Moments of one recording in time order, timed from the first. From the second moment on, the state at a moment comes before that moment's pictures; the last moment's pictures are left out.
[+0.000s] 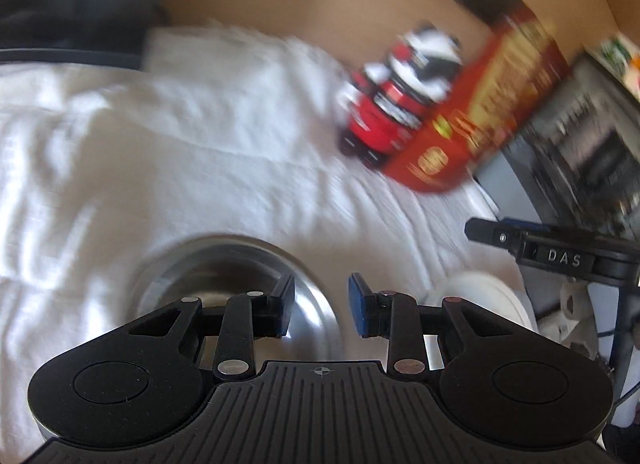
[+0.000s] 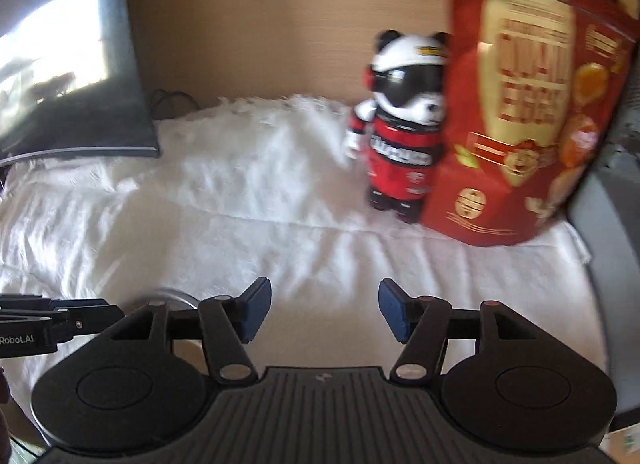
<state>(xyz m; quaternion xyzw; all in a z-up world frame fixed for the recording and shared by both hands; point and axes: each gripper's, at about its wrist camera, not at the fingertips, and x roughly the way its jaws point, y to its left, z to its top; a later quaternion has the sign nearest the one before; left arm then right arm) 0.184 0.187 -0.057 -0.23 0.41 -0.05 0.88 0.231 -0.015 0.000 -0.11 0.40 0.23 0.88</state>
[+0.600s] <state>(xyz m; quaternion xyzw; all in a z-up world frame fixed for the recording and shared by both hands) 0.201 0.074 -0.078 -0.13 0.49 -0.02 0.86 0.211 -0.145 -0.058 -0.10 0.46 0.24 0.85</state>
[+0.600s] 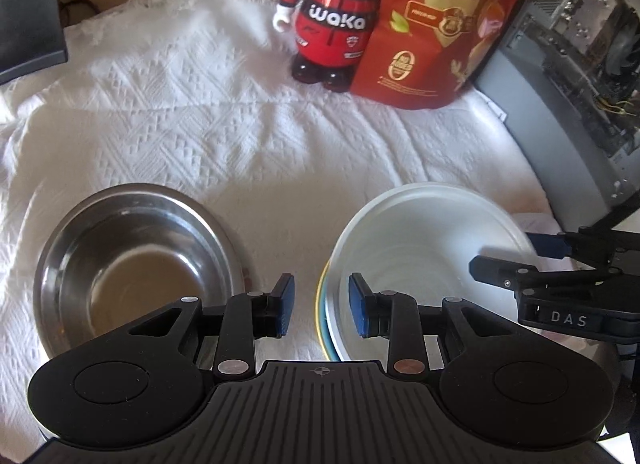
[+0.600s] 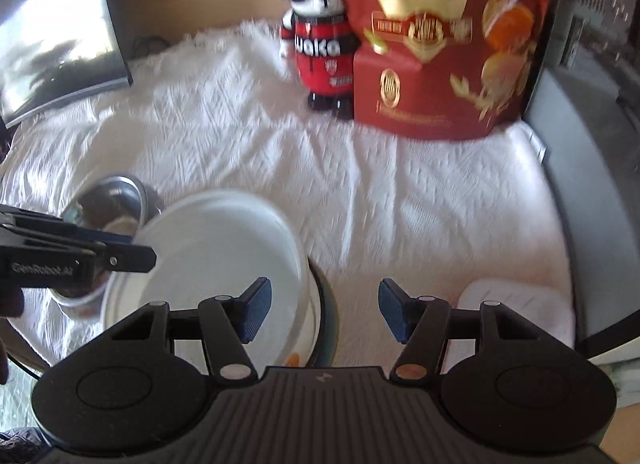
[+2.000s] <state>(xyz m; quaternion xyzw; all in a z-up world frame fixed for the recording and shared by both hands) 0.226 0.079 -0.117 -0.20 0.58 -0.05 0.79 0.236 -0.154 -0.136 0.10 0.61 0.28 0.74</state>
